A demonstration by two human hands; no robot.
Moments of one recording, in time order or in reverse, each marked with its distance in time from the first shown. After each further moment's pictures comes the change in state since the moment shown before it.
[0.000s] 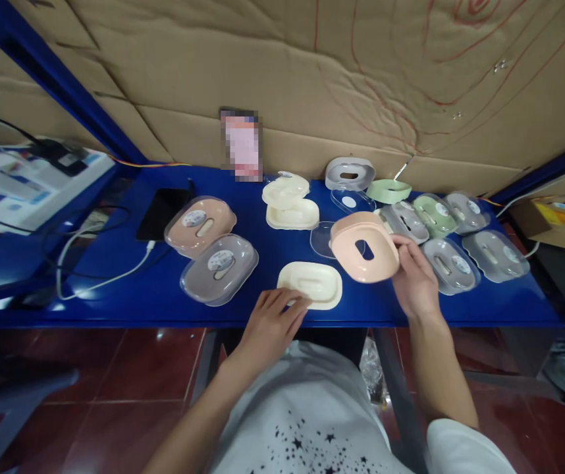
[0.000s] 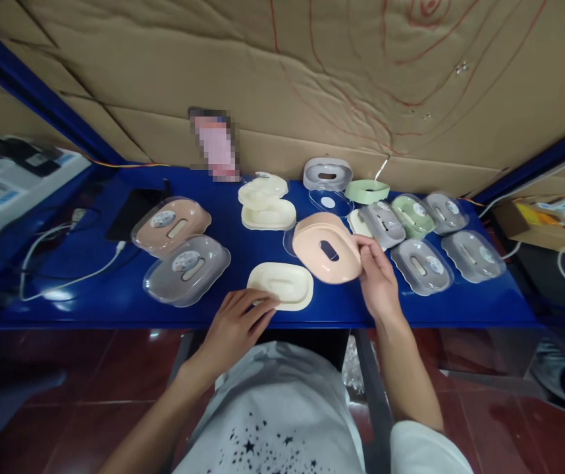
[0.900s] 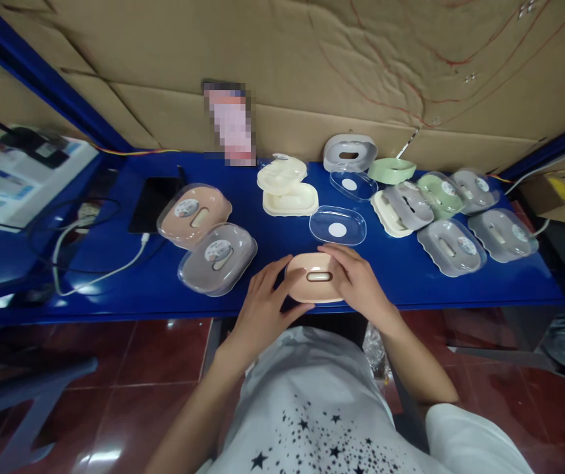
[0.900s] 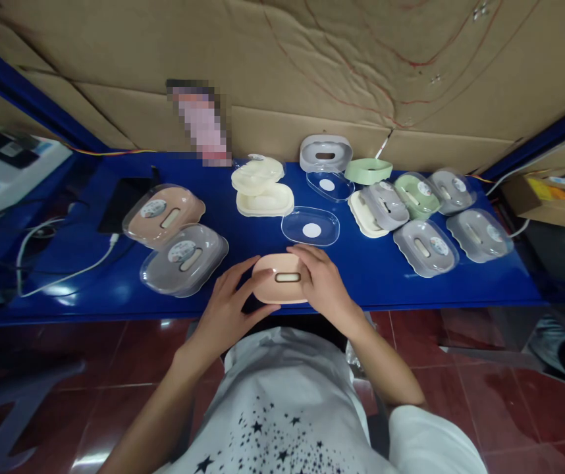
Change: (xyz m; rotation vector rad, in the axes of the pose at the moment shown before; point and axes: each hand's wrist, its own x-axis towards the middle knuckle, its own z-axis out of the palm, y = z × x) left_hand -0.002 -0.011 -0.009 -0.012 -0.044 -0.121; right_hand -0.031 -0.004 0.072 -0.384 -0.358 -0.179
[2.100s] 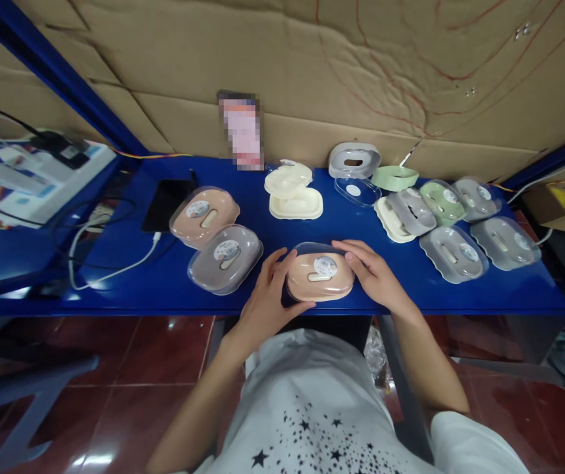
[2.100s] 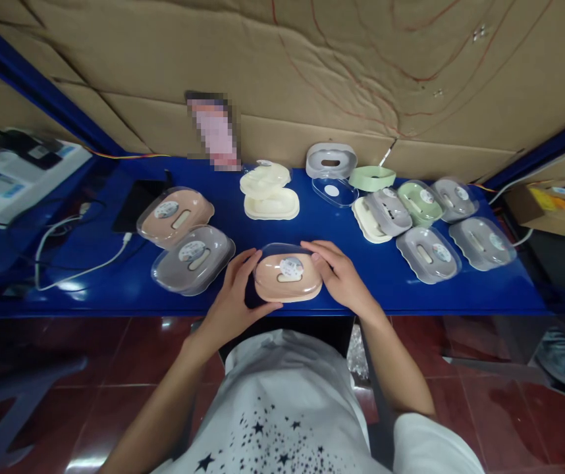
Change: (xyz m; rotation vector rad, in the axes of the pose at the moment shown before) left_hand 0.005 -0.007 0.001 -0.230 -0.014 -0.194; right_hand 0.005 0.019 -0.027 0.154 -0.020 -0.037
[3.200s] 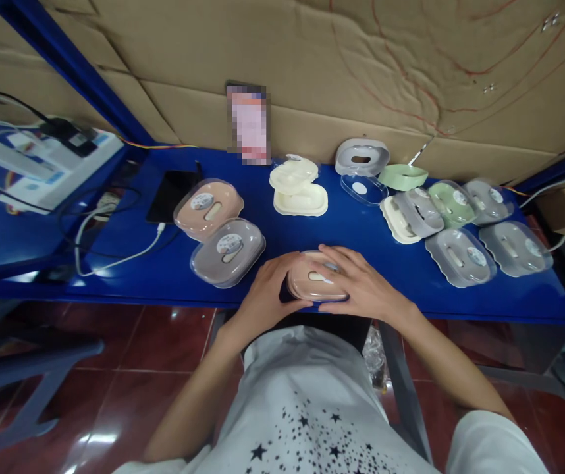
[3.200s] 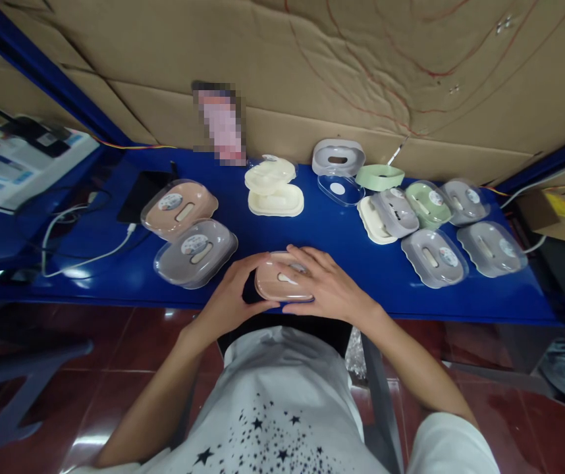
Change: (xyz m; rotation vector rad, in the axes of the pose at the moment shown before) left_hand 0.003 -0.008 -0.004 -0.075 -0.053 0.012; right_hand -0.005 -0.003 0.005 -0.515 -0.356 -0.468
